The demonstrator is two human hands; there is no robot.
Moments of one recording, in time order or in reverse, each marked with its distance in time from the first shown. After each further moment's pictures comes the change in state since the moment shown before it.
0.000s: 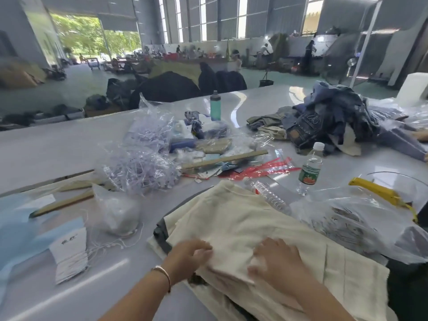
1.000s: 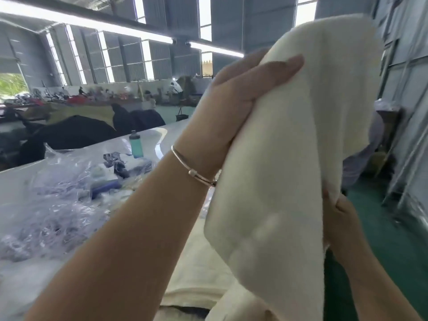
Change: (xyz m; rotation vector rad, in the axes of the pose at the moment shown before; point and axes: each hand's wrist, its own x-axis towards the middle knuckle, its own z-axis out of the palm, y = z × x) left_hand -0.158 0.378 -0.126 -1.066 -0.456 0.902; right_hand -0.229 0.044 -0.148 1.068 1.139 0.425
